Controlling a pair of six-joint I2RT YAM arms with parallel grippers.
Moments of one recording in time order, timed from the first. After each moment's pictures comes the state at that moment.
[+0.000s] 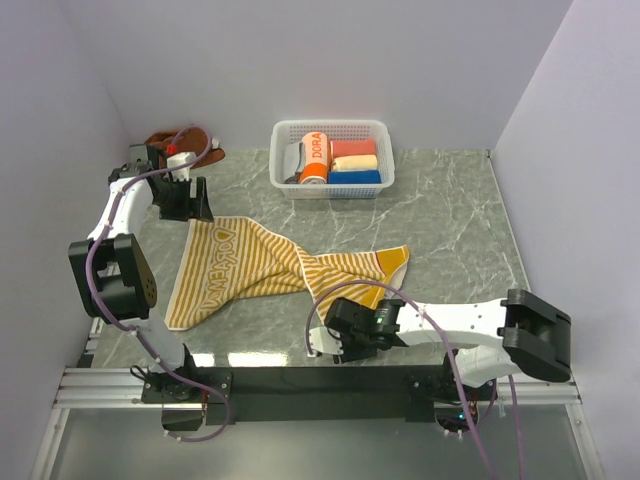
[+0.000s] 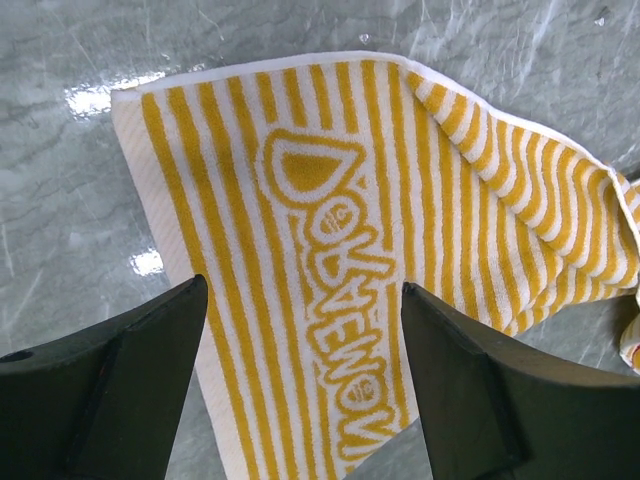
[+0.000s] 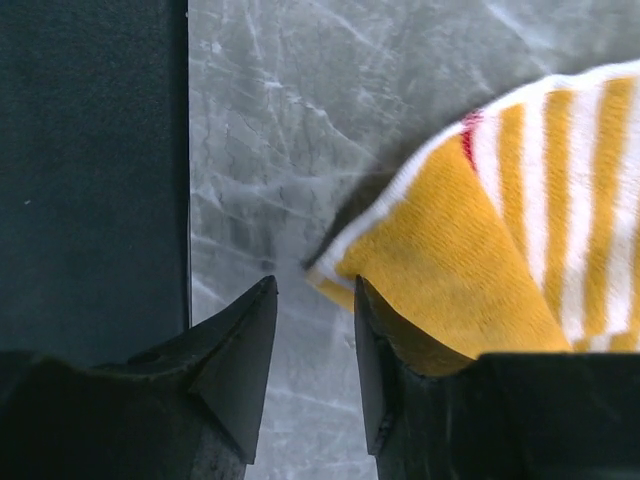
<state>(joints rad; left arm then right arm) 0.18 1.76 1.46 -0.82 0.43 0.20 1.23 1.34 0.69 -0.59 -0.02 -0.54</state>
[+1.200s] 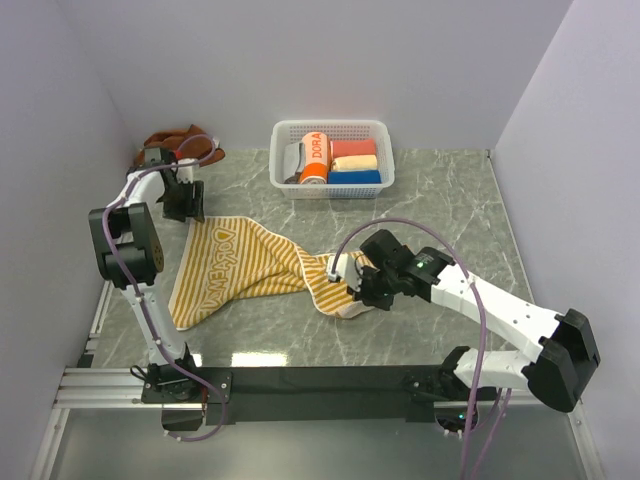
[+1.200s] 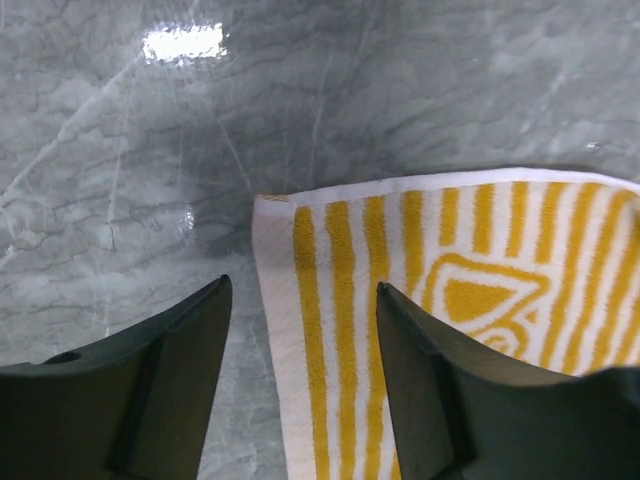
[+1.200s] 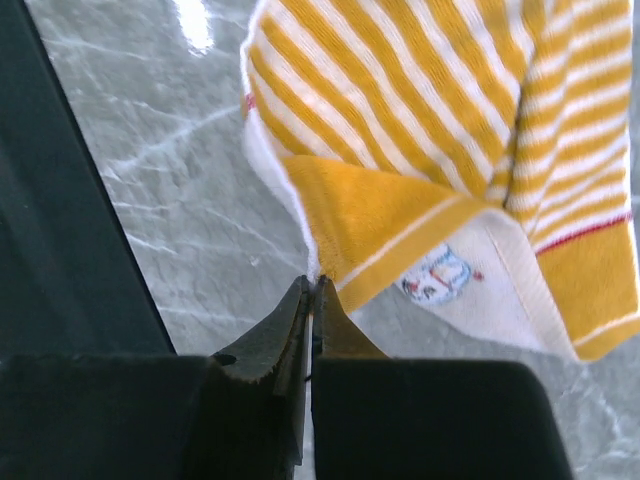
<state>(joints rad) 0.18 2.08 1.63 -0.72 0.23 0.20 0.81 1.20 0.92 -0.81 -0.23 -0.54</state>
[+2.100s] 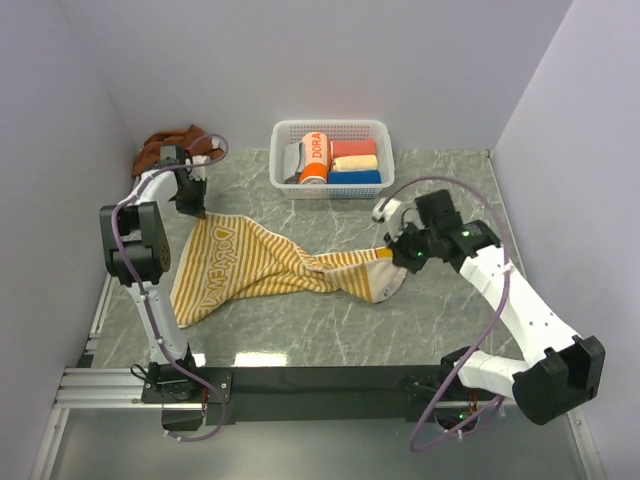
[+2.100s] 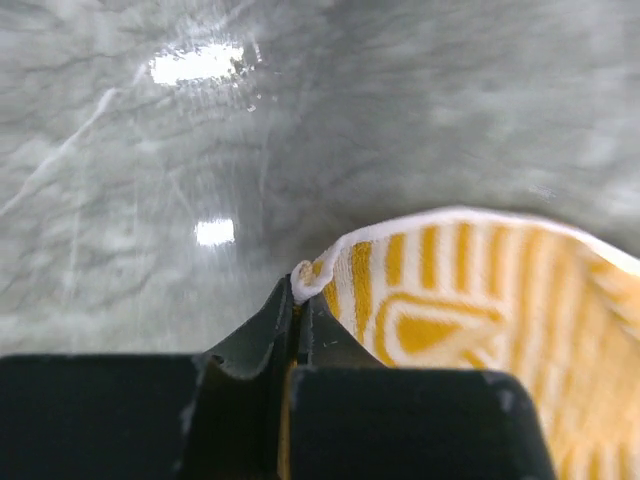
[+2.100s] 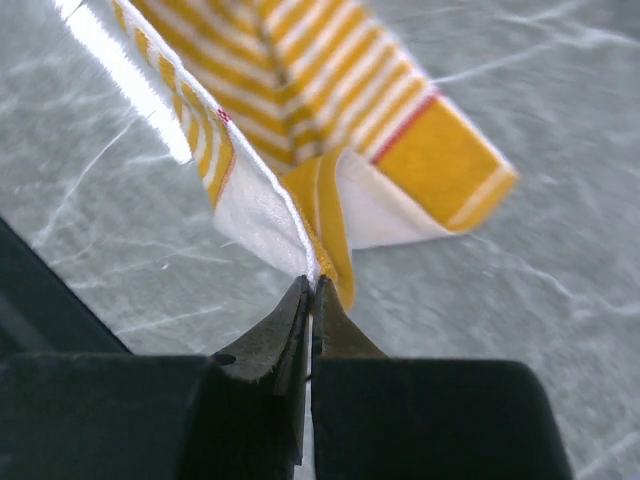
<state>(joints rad) 0.11 2.10 1.63 -0.64 0.16 0.15 0.39 1.16 1.06 -0.88 -0.30 -0.48</state>
